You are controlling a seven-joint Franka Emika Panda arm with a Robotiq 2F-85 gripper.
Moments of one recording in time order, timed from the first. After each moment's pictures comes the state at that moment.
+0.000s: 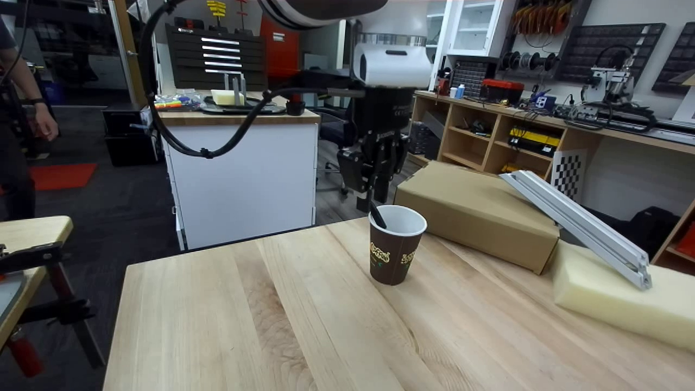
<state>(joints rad) 0.04 0.32 -0.10 -2.11 0.08 2.51 1.10</state>
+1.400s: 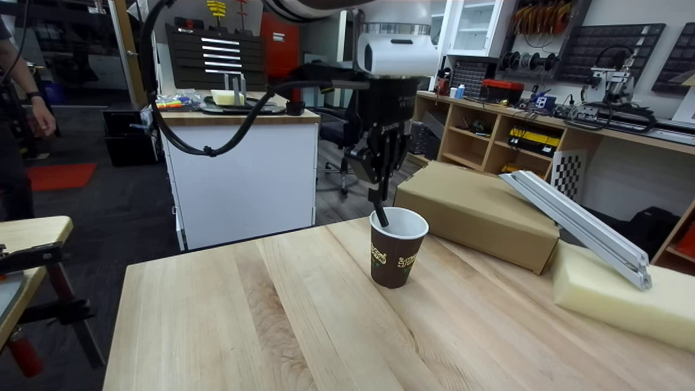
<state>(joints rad) 0.04 0.30 -0.10 -2.11 0.07 2.52 1.07</state>
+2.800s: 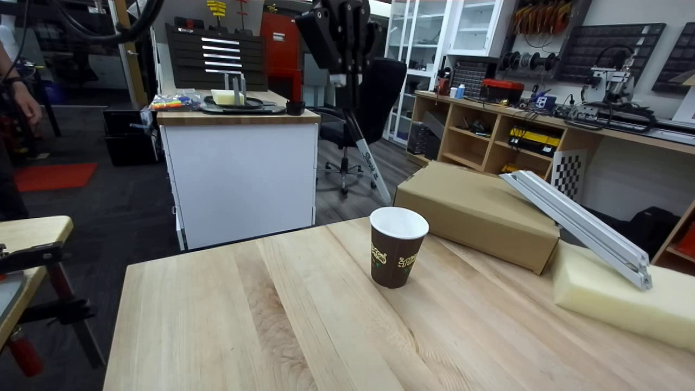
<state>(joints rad) 0.04 -0.07 -0.04 -2.21 -0.18 2.24 1.23</state>
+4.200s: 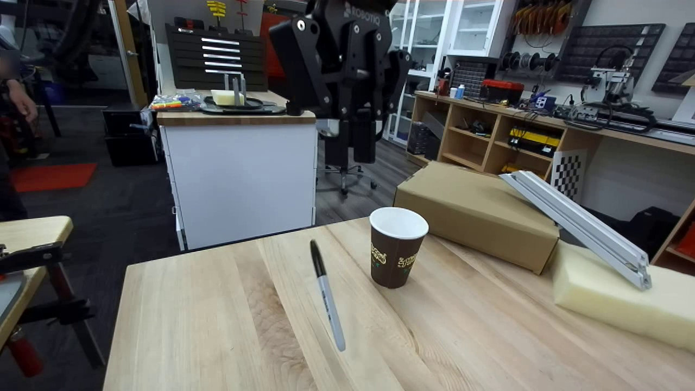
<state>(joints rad) -0.12 -0.09 -0.08 -2.31 -0.29 2.24 1.26</state>
